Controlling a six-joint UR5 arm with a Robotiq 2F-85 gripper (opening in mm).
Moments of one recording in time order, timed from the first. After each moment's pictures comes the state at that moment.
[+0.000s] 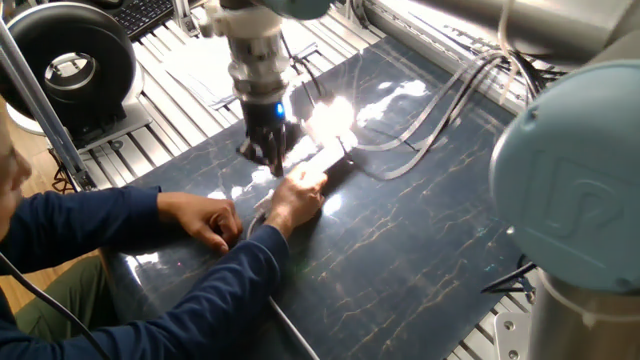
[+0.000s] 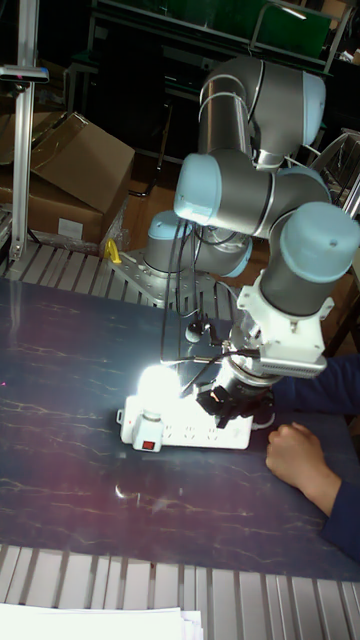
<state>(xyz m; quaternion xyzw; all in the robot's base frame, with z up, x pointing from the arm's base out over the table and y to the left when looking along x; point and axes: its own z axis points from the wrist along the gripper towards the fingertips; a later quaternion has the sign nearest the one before) 0.578 0.105 0.085 0.05 -0.99 -0.01 0.09</state>
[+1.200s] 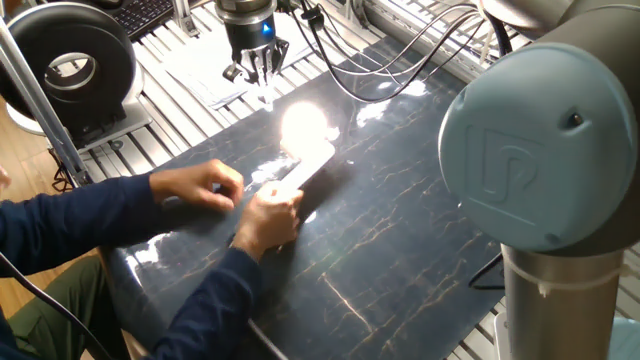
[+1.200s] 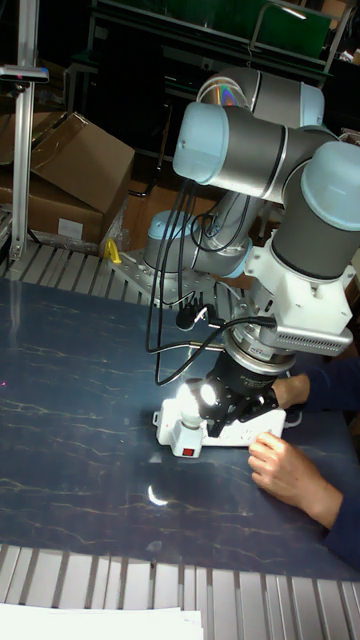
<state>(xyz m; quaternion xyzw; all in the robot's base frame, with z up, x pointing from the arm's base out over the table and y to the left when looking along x) 0.648 0.076 0.145 0.05 -1.00 0.01 0.04</state>
